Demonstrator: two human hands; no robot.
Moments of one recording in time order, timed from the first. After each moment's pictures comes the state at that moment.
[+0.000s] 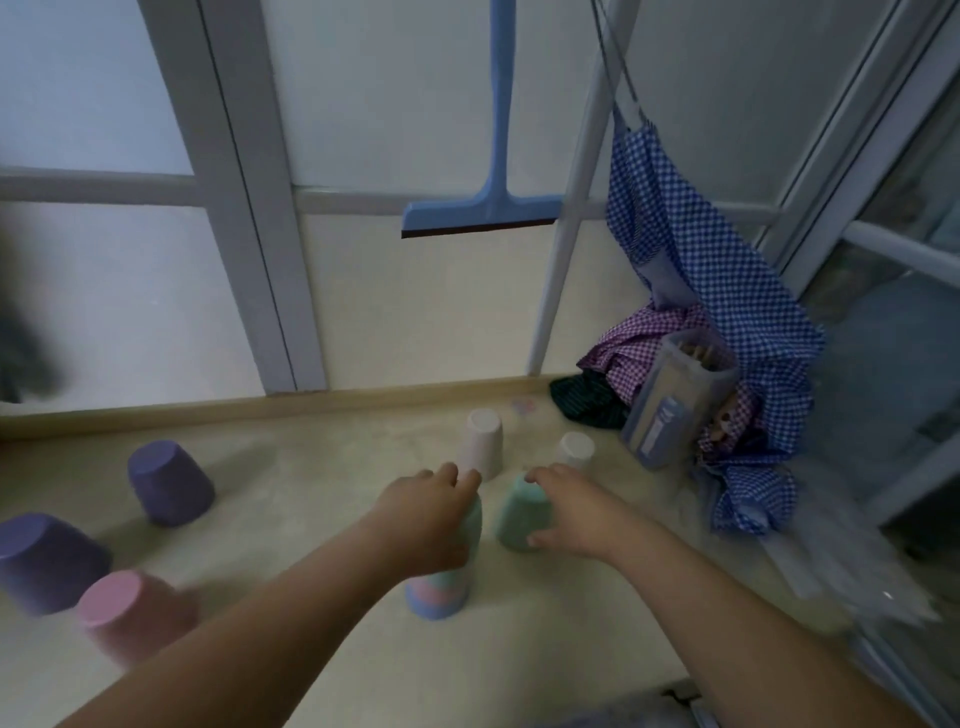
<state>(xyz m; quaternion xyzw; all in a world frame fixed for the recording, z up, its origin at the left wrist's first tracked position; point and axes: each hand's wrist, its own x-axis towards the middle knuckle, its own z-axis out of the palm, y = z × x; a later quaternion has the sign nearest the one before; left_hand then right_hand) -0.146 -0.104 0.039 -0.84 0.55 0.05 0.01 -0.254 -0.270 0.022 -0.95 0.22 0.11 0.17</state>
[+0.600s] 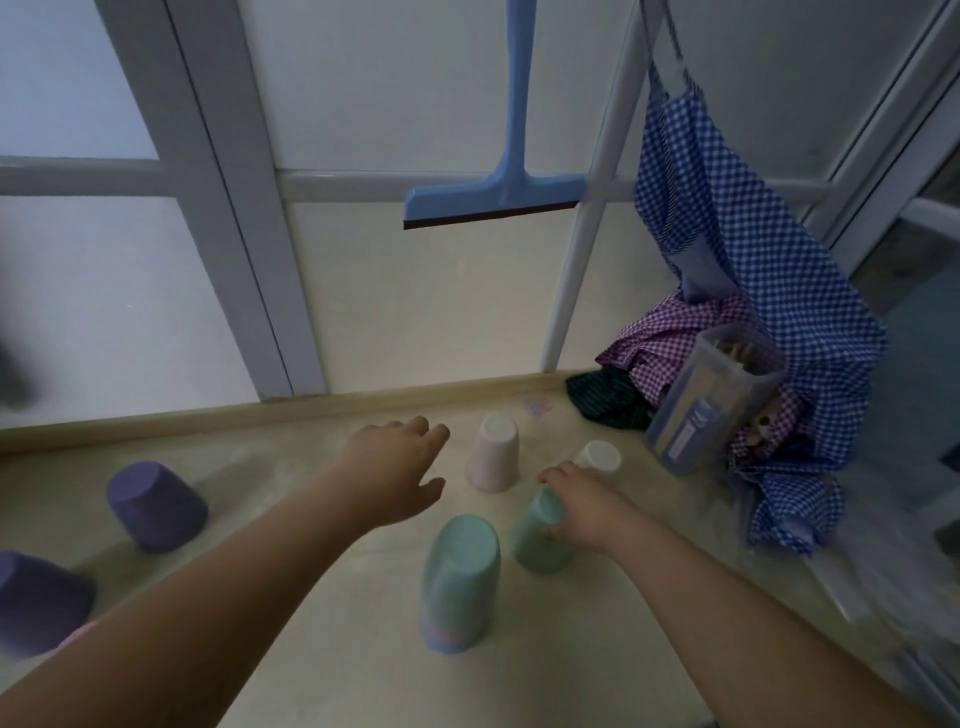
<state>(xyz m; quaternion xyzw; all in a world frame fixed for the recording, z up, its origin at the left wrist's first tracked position) -0.056 -0.119 0.042 -0.84 0.54 0.00 0.01 -0.203 -0.304 -0.012 -0.94 0.25 0.16 0.14</state>
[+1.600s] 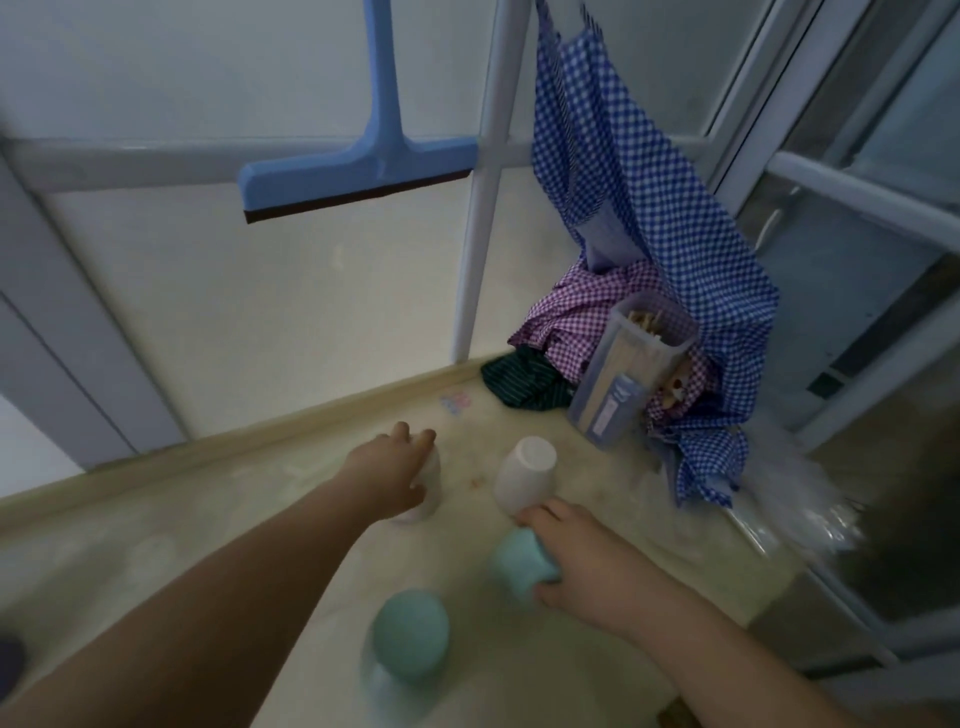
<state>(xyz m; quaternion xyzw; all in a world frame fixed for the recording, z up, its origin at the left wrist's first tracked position) -0.013 -0.244 -0.041 -0.79 0.60 0.13 0.00 -0.247 -0.288 0.014 -0.93 0.29 0.10 0.19</state>
